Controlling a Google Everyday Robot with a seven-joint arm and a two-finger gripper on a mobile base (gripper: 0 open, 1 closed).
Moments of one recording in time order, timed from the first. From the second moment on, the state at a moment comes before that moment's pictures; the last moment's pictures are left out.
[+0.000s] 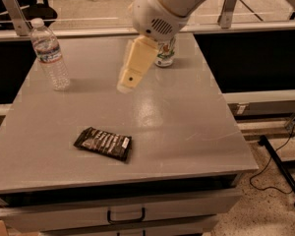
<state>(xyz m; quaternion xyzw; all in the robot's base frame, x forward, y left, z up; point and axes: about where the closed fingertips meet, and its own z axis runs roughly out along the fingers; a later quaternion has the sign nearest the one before) 0.529 0.038 1.001 -0.69 0.65 0.07 0.33</state>
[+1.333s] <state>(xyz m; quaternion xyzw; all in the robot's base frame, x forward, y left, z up) 0.662 0.213 0.932 -0.62 0.60 0.23 0.45</state>
